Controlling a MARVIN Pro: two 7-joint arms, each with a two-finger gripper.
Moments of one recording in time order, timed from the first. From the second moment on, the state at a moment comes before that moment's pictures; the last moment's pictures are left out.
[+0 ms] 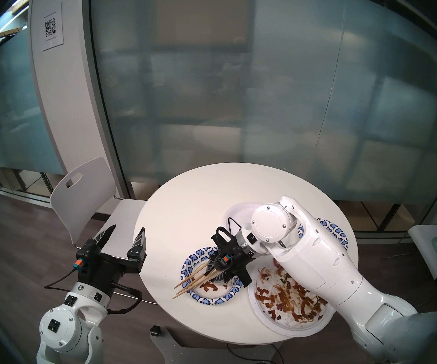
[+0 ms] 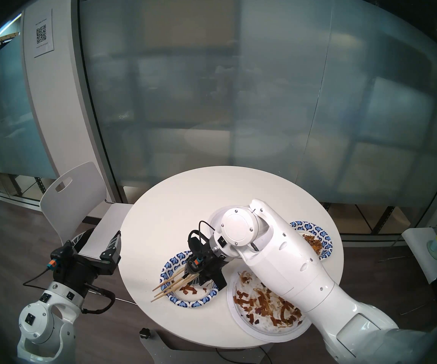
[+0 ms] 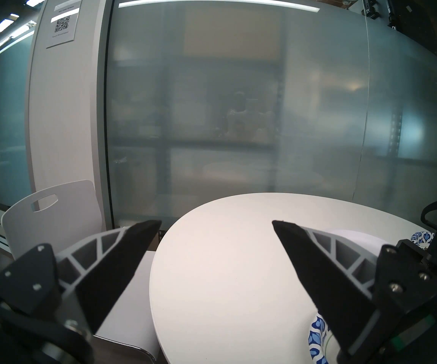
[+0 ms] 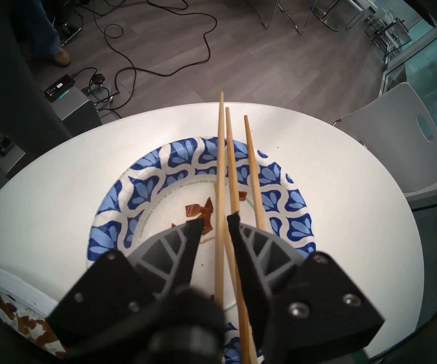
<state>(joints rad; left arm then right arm) 2.34 -1.57 -1.83 -2.30 -0.22 0.01 -0.27 -1.17 -1.19 0.92 -1.75 -0.54 0.00 1.49</state>
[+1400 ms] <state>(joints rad) 2.34 -1.57 -1.83 -2.30 -0.22 0.01 -0.27 -1.54 -1.03 1.50 -2.04 -0.10 0.35 1.28</state>
